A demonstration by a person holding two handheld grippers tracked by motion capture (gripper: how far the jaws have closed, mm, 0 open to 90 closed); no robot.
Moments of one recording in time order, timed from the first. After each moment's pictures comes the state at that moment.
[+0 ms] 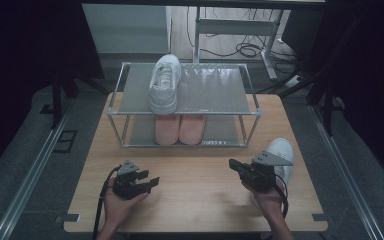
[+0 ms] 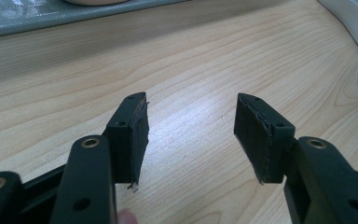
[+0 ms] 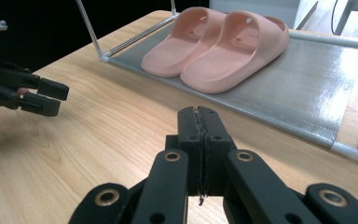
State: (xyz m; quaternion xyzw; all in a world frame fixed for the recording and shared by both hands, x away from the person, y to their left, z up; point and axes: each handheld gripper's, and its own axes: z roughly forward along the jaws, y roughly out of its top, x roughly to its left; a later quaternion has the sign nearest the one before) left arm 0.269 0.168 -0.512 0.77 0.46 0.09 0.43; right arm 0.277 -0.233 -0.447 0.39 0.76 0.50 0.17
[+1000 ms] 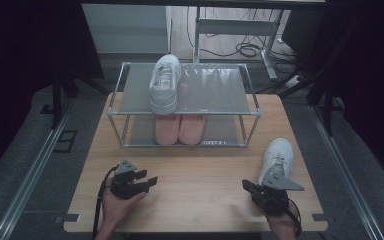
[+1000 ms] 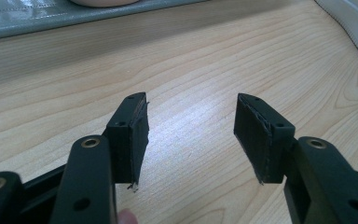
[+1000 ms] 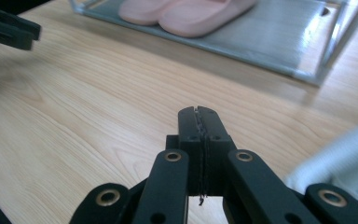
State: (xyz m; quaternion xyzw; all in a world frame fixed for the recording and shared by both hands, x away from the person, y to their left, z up) left arm 0.269 0.173 -0.511 0.77 0.47 0.09 0.43; right arm 0.225 -0.259 -0.467 0.42 0.77 0.44 0.20
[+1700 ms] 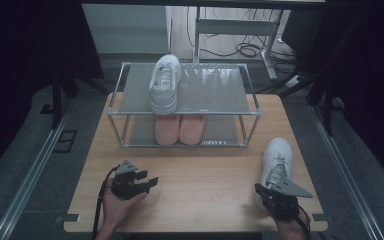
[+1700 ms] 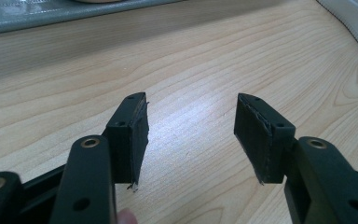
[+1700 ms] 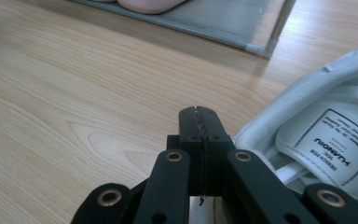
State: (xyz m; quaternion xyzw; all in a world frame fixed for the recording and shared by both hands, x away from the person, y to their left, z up) left arm 0.269 0.171 -0.513 0.77 0.47 0.09 0.43; right arm 0.215 -0.285 -0.477 0.45 0.77 0.39 0.24
